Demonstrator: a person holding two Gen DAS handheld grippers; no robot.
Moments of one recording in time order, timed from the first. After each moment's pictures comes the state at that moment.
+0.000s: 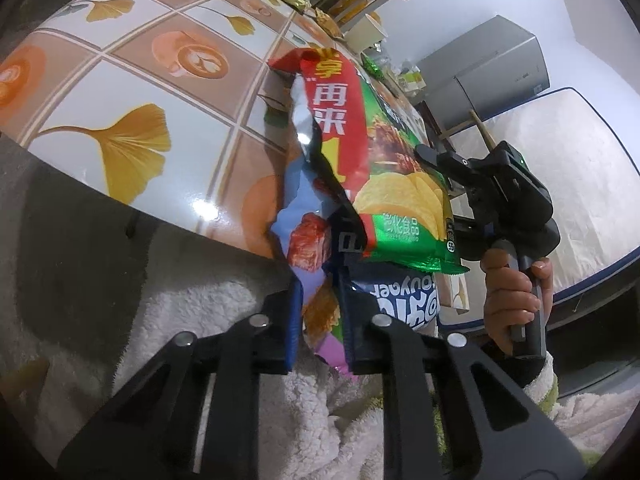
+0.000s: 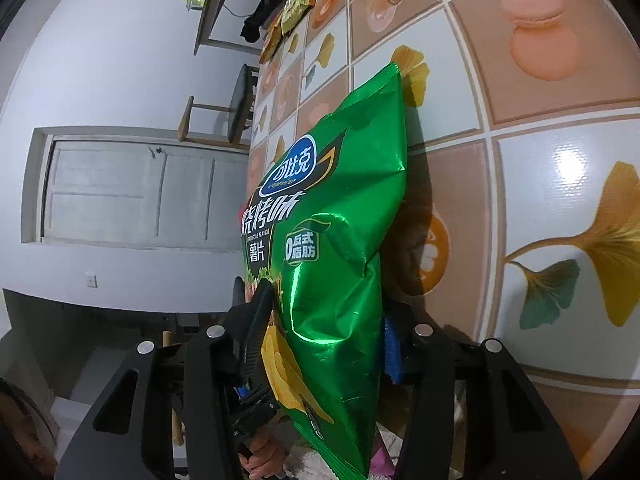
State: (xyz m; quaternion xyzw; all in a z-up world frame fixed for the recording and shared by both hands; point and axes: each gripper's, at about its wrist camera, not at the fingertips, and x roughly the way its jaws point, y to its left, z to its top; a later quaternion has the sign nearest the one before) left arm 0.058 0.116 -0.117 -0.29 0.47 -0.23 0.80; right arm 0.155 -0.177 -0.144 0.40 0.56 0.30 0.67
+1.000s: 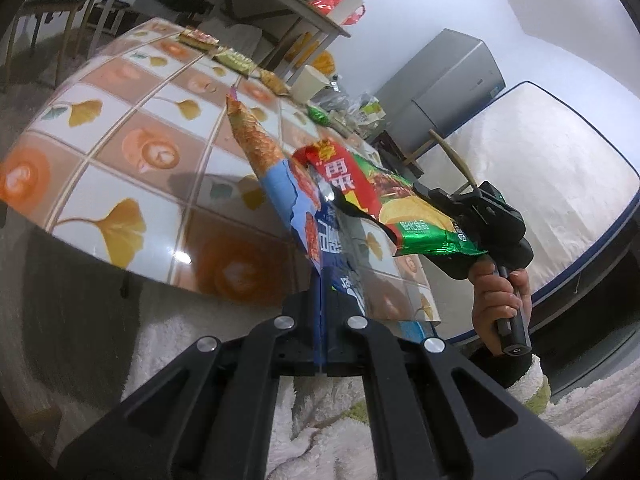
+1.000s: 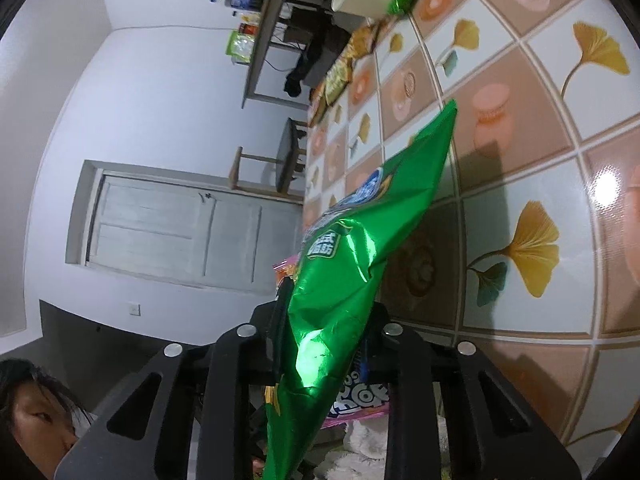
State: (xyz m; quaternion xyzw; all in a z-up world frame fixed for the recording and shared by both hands) left arm 0.045 0.120 -0.063 -0.25 0.38 -0.27 0.85; right arm 0.123 -0.250 -0.098 0.47 0.45 0.32 0.69
